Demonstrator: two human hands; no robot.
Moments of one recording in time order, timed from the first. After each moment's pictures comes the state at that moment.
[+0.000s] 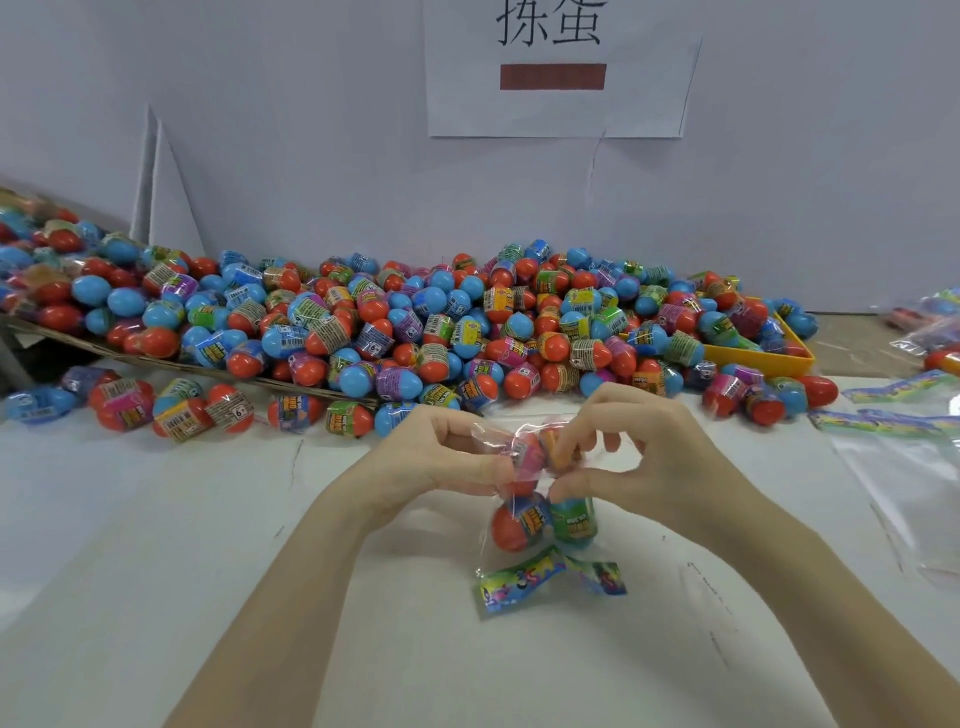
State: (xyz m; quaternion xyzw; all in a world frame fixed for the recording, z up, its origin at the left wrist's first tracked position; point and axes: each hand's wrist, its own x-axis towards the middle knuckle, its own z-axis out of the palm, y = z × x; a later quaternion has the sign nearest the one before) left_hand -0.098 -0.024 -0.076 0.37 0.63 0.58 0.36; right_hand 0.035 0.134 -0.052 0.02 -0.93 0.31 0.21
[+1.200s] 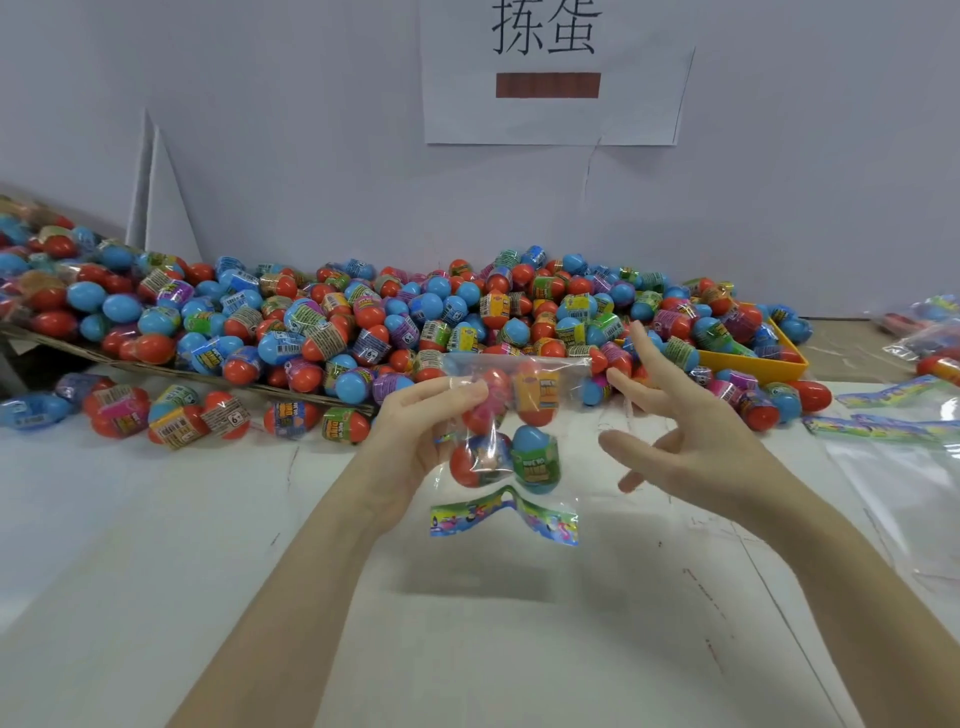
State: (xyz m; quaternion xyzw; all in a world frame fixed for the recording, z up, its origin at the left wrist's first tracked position) left_hand -0.096 -0.015 -0.071 0.32 0.54 0.73 0.27; right_hand 0.043 0.156 -0.047 -0.14 -0.89 0.41 0.14
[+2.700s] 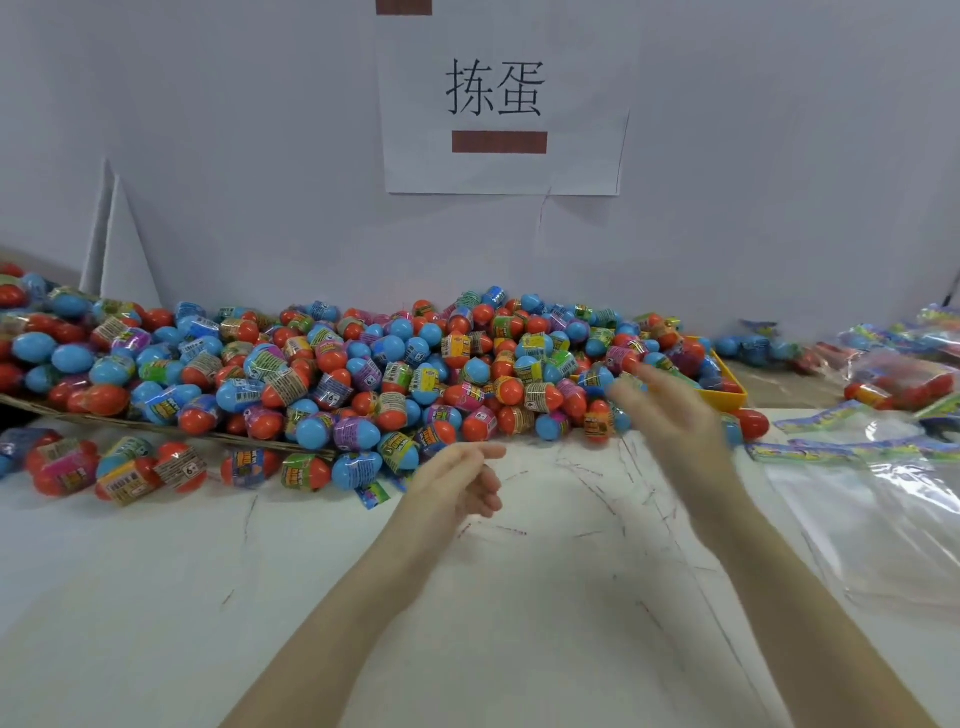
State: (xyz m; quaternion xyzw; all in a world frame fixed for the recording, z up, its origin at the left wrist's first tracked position) left_hand -0.066 0.018 -0.083 0.26 0.58 0.71 0.29; right_hand 0.036 0.177 -0.047 -0.24 -0.74 0.52 0.36
